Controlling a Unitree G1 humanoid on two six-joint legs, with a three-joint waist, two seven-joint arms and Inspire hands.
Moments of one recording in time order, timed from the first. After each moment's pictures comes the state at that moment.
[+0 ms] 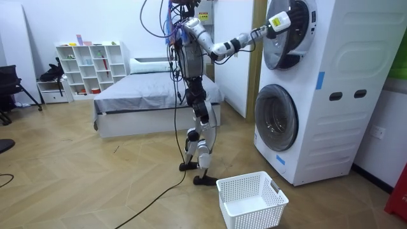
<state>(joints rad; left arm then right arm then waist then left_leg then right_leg) 0.19 0.30 -0.01 1.04 0.34 0.18 0.10 -0.44 -0.52 0.03 0.04 0.07 0.15 -0.23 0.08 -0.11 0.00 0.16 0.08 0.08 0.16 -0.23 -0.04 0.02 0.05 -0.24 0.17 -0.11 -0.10</state>
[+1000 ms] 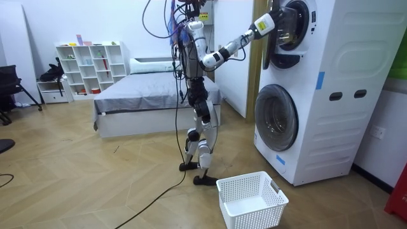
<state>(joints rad) 0.26 0.28 0.00 1.09 0.27 0.06 0.12 -0.15 -0.43 -0.03 -0.41 0.18 0.02 -0.11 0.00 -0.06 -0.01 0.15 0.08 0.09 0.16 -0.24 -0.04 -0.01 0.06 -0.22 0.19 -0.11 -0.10</state>
